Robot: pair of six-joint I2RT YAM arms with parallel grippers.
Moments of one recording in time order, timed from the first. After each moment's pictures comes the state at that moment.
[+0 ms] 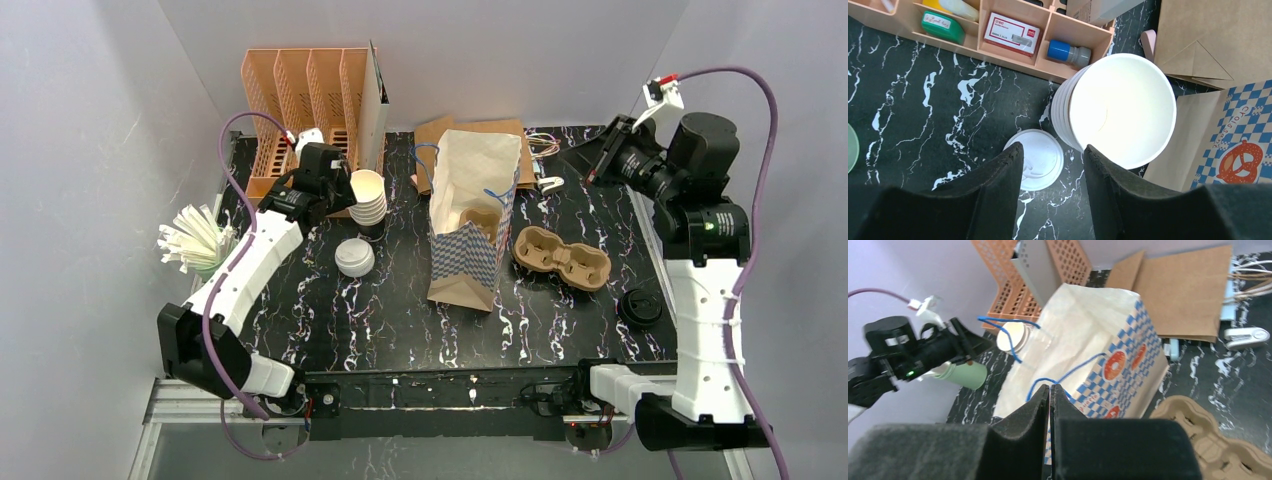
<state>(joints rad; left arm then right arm) -0.38 1.37 1.28 -0.64 -0.36 -0.53 0.04 1.07 1.57 -0.73 -0.51 0.44</state>
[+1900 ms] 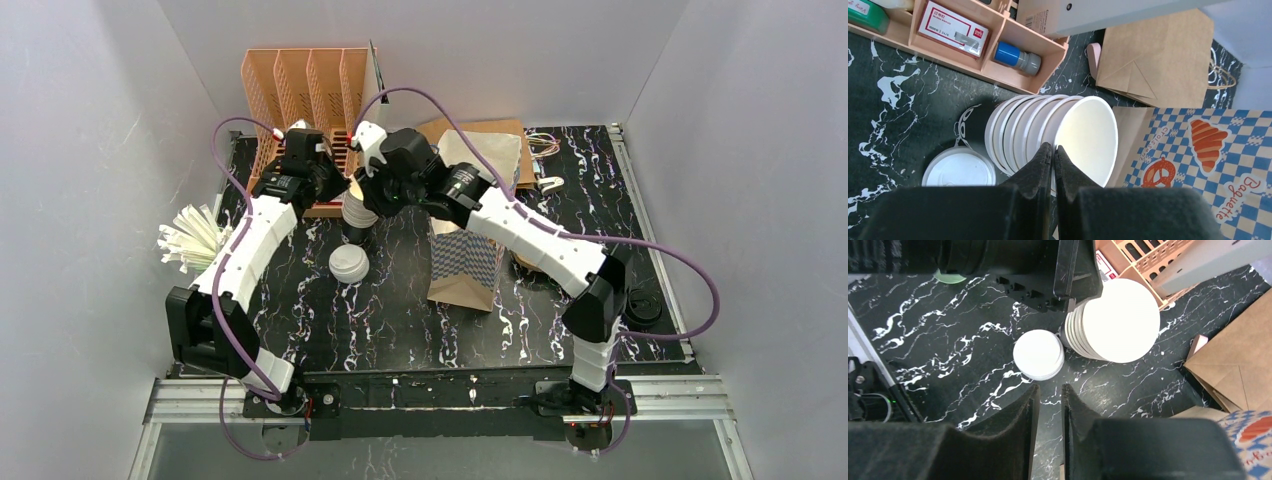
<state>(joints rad) -0.26 1.48 1.35 -0.57 -0.09 -0.71 0.97 1.85 1.98 -0.66 -0.03 0.06</state>
